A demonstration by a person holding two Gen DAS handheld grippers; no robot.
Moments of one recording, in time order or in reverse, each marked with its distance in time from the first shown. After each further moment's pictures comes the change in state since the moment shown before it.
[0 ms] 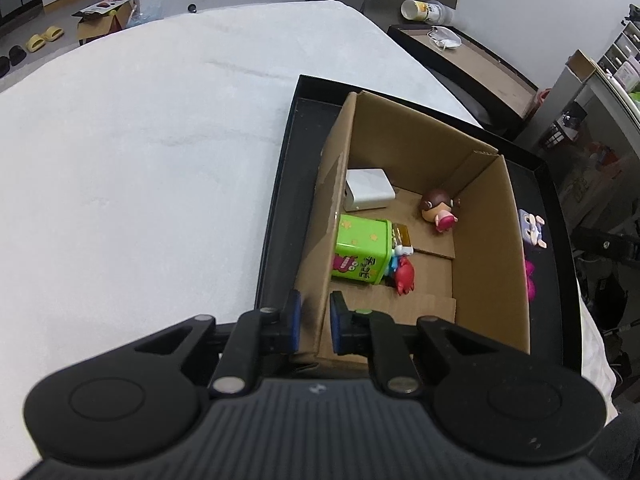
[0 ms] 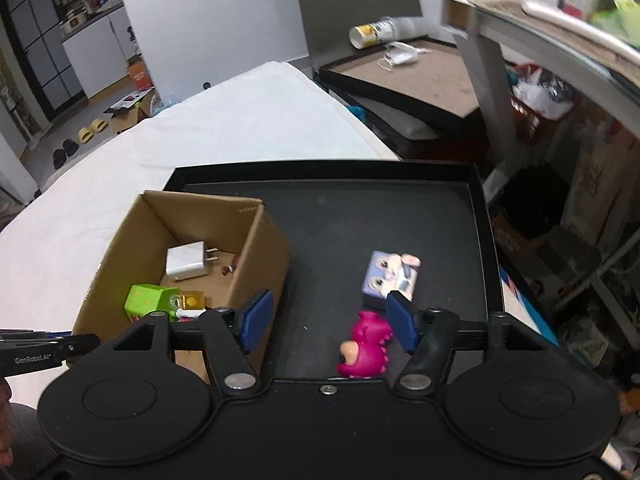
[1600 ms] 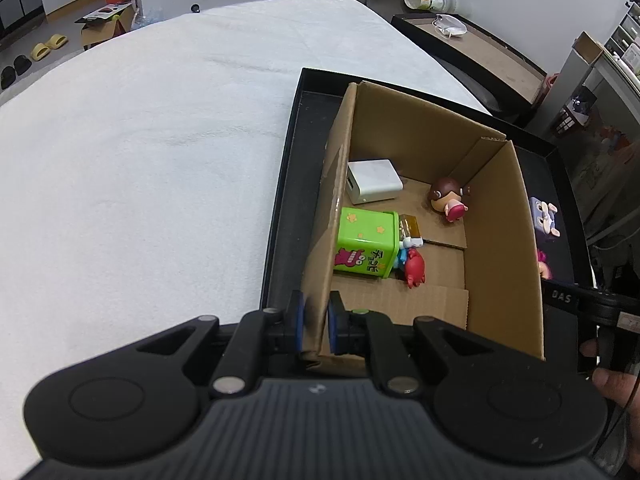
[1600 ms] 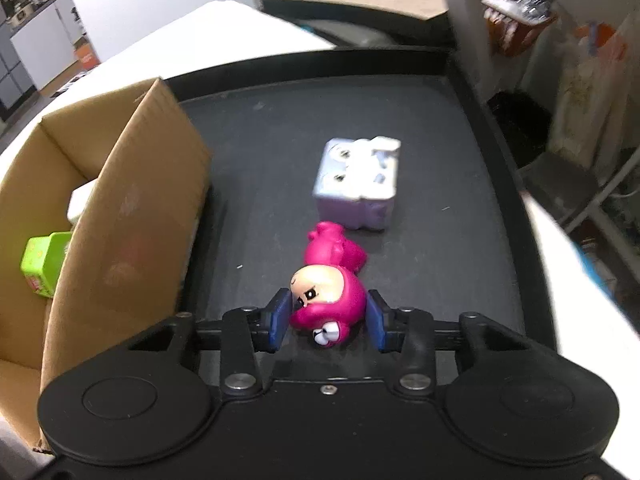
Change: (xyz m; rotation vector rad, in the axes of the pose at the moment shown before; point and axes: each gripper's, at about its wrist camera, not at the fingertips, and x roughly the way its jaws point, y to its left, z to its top) left arm 0.004 -0.009 -0.001 0.028 0.017 0.053; right arm 0.077 -0.013 -0.057 0.080 0.082 -0.127
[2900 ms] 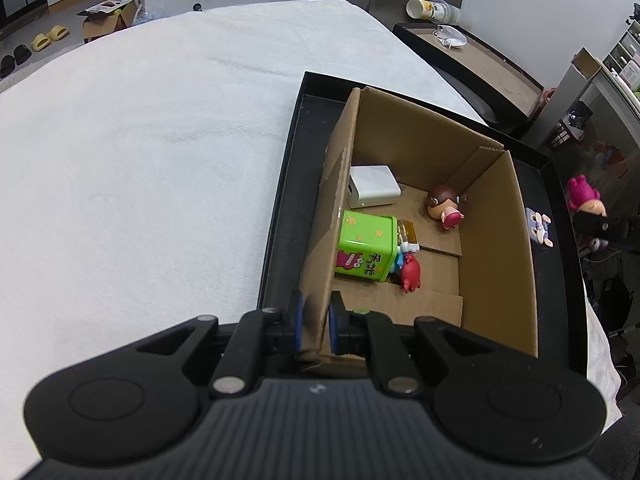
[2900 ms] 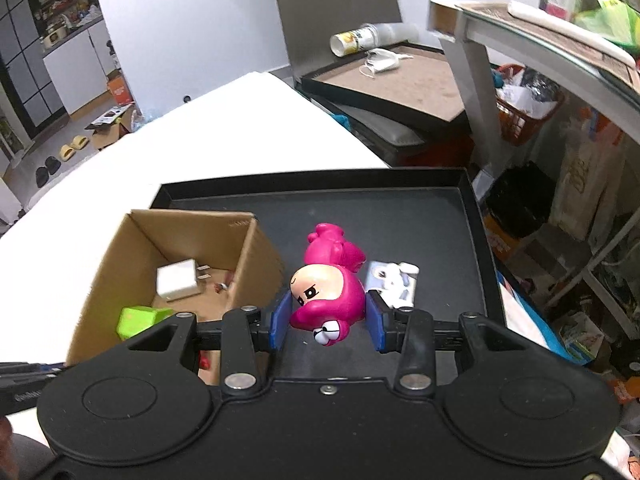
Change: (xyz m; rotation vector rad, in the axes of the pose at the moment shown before) left arm -0.002 0.008 -0.003 -0.034 -0.017 -0.035; right arm -0.085 0.026 0.055 -0.041 -0.120 0.077
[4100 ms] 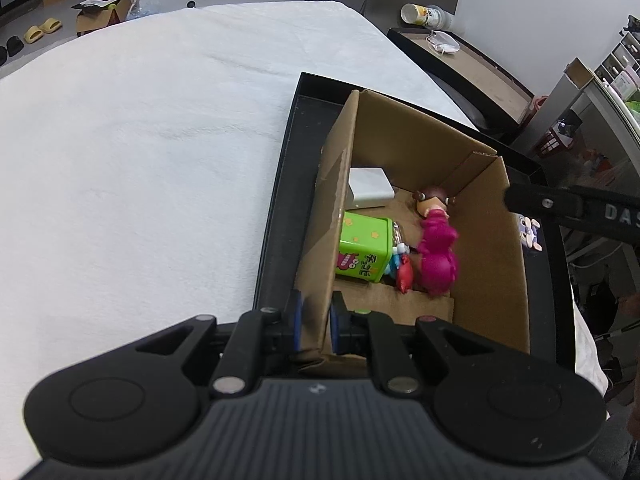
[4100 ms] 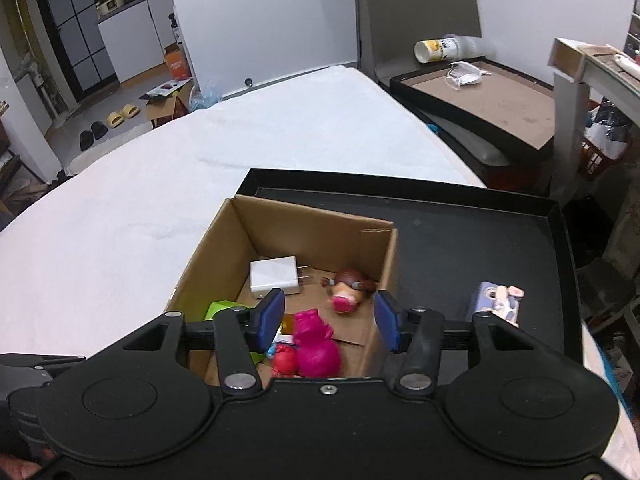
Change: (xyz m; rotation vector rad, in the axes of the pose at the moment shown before) left arm 0.000 0.009 -0.002 -0.019 -0.008 -0.051; right arm 0.005 0.077 0.004 -0.126 0.012 0.098
